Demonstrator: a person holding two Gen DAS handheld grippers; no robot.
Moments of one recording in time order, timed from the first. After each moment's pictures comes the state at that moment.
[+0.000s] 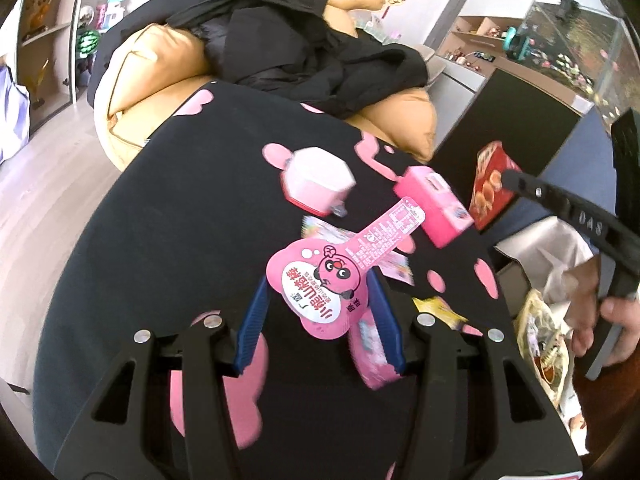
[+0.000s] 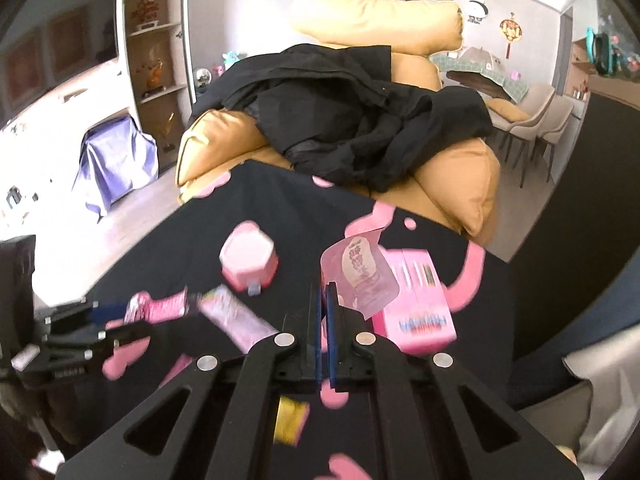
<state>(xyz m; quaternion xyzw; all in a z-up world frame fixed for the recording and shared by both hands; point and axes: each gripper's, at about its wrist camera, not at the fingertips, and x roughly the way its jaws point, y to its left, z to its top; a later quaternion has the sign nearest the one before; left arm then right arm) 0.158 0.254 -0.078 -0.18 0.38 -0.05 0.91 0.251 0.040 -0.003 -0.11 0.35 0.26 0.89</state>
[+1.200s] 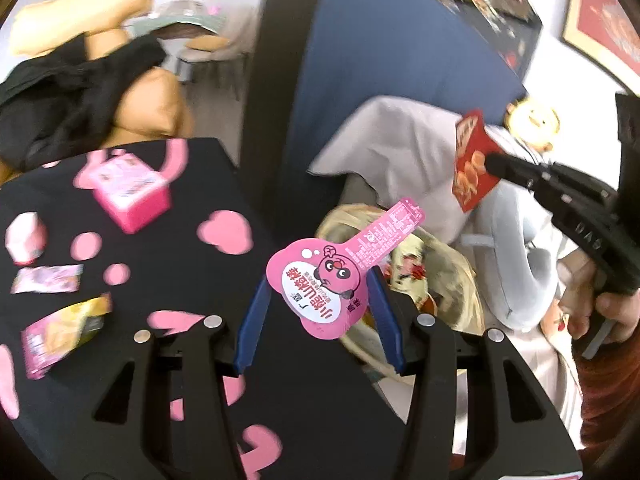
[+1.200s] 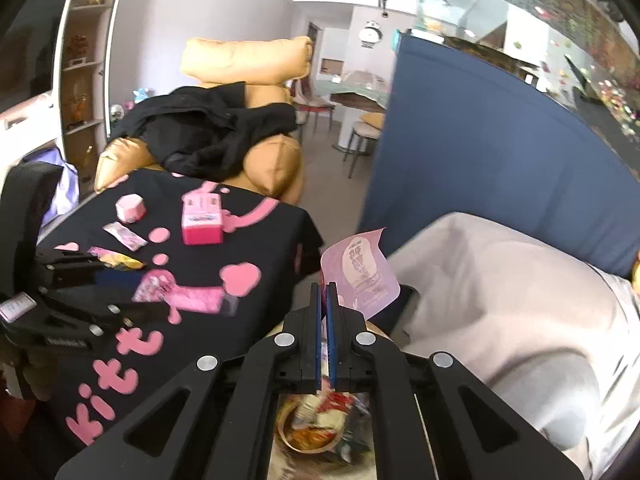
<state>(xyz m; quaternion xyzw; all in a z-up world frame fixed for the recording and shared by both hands) 0.136 -0.062 -0.023 -0.01 0.38 -0.28 0.88 0.096 -0.256 0.036 -0.10 0.29 0.09 0.95</state>
